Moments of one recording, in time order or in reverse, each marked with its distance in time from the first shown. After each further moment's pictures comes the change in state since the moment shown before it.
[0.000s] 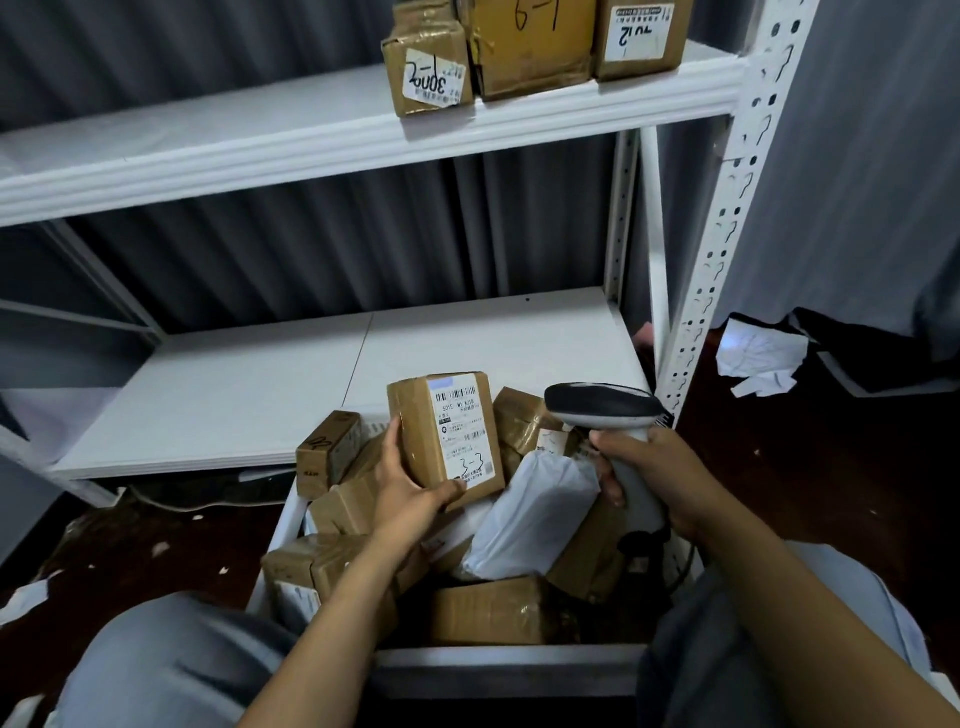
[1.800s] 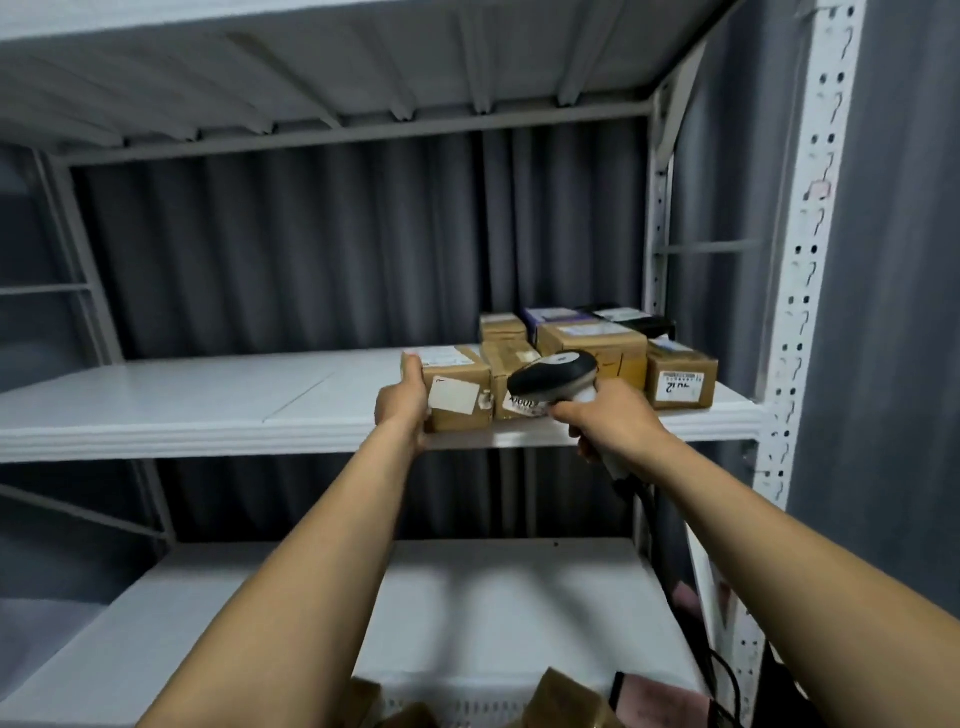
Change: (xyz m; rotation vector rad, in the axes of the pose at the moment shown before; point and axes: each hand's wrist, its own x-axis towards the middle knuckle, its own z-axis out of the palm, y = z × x) left_hand 0.156 0.324 -0.126 -0.516 0.197 0.110; right_hand 0.101 -0.291 0.118 -0.604 0.242 -0.455
